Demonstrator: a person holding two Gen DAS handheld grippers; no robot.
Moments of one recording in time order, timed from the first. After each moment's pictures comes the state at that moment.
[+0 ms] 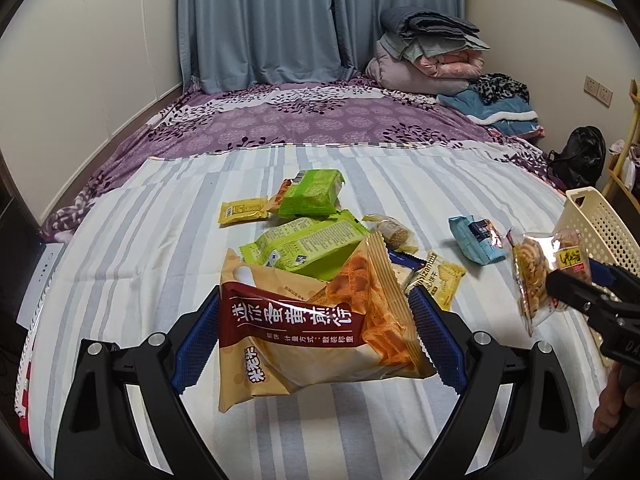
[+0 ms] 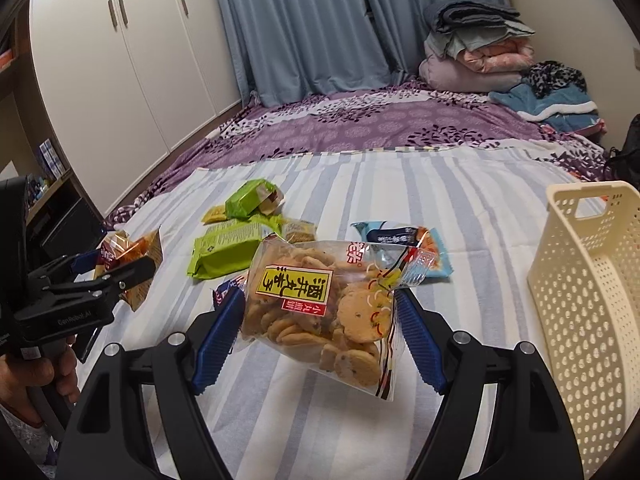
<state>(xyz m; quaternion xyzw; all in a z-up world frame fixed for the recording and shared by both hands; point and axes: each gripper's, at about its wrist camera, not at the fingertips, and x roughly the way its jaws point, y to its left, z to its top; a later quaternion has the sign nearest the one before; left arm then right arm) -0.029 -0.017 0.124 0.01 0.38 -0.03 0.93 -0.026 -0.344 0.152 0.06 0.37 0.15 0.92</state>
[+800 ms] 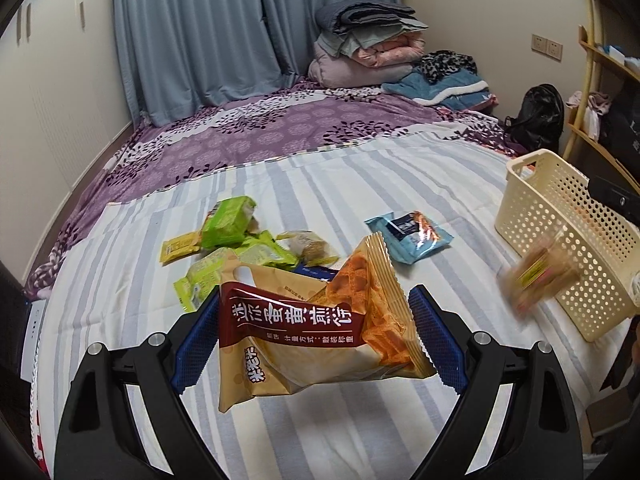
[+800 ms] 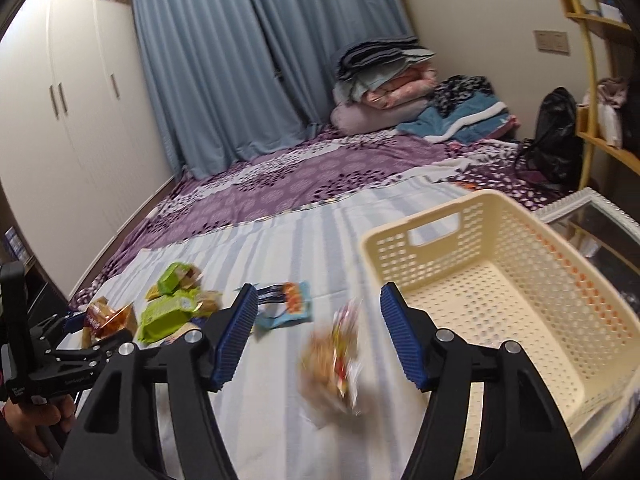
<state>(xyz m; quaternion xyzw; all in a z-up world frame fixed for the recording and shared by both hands) -0.035 -0.105 0.142 0.09 0.37 -0.11 0.92 -0.063 -0.484 0.191 0.13 0.29 0.01 0.95</state>
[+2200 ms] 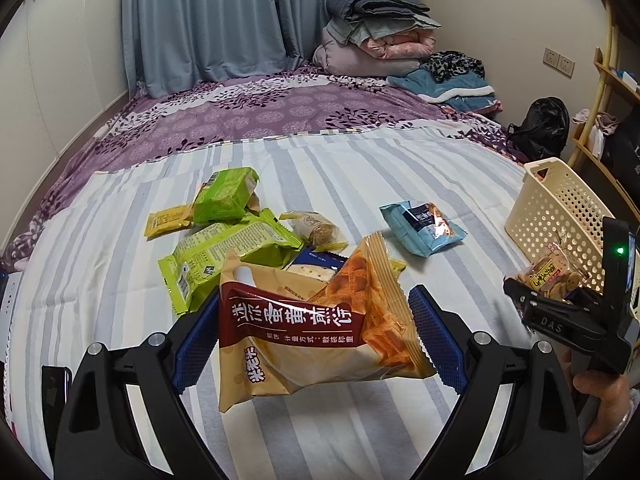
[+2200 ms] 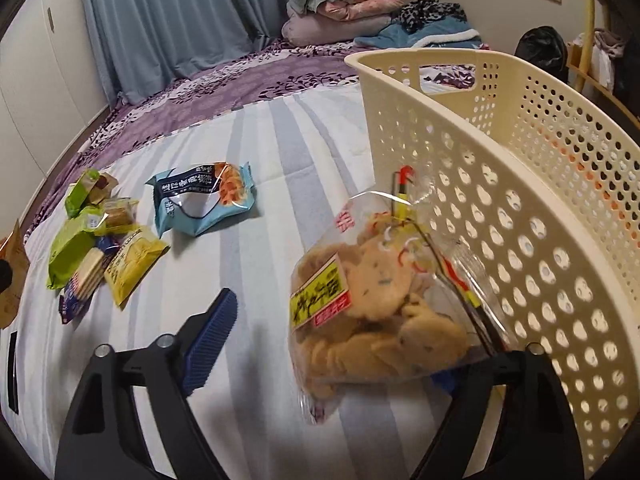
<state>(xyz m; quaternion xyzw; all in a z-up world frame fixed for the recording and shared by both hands) -0.008 -0.074 0.111 0.03 0.39 -0.11 0.91 -0.001 -0.426 0.067 0.09 0.44 -0.07 0.89</state>
